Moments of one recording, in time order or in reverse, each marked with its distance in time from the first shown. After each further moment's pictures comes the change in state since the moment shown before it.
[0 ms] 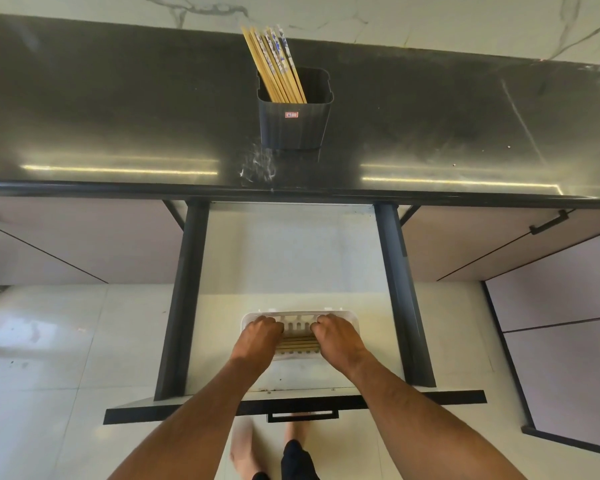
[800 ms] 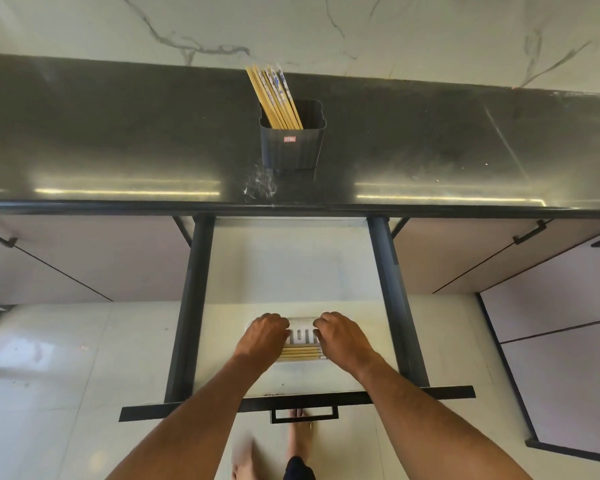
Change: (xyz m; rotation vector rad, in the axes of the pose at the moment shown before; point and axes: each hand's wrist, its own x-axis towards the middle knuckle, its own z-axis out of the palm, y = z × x) left_hand -0.003 0.008 -0.021 -0.069 0.181 0.084; right_hand -0.018 0.000 -0.027 0.107 0.194 -0.012
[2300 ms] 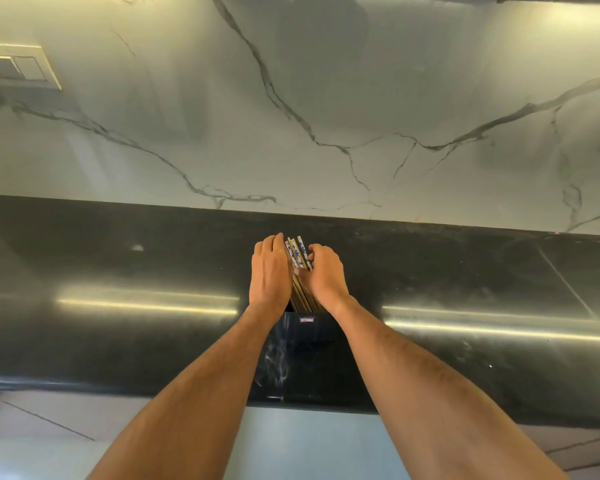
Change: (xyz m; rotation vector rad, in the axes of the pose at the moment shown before) left_hand 0.337 -0.010 -0.320 -0.160 0.742 -0.186; right_hand 0.403 0.017 -0.292 0.461 0.438 0.184
